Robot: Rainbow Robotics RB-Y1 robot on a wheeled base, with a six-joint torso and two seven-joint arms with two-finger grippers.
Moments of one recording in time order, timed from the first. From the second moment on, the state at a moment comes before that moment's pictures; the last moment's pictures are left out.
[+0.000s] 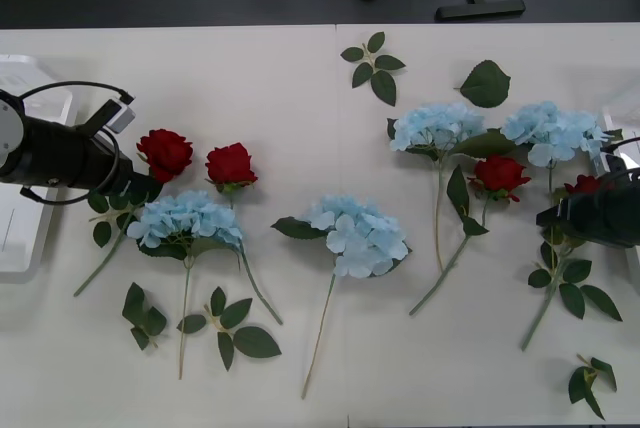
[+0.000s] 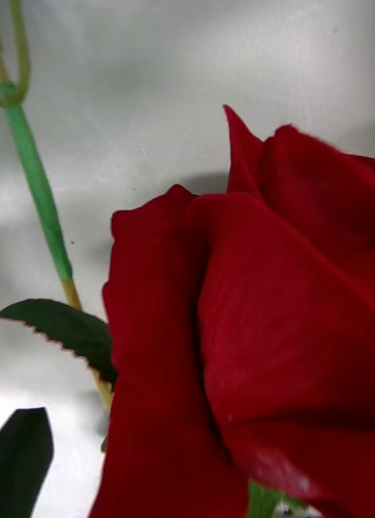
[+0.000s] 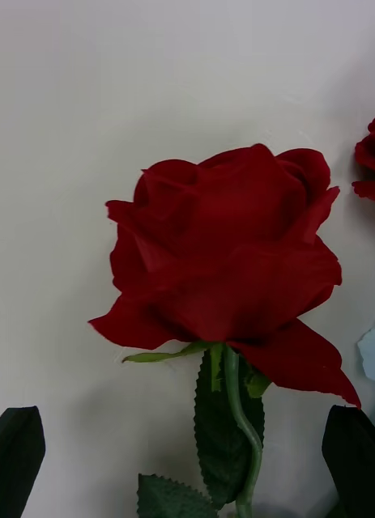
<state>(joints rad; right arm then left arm) -0.30 -0.83 0.16 -1.28 -0.98 1.09 1.40 -0.57 0.88 -0.44 -1.12 1.40 0.91 -2.32</state>
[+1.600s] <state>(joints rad) -0.55 -0.97 -0.05 -1.25 -0.76 1.39 1.57 -0.59 0.80 -0.48 -1.11 1.15 0.88 -2.32</state>
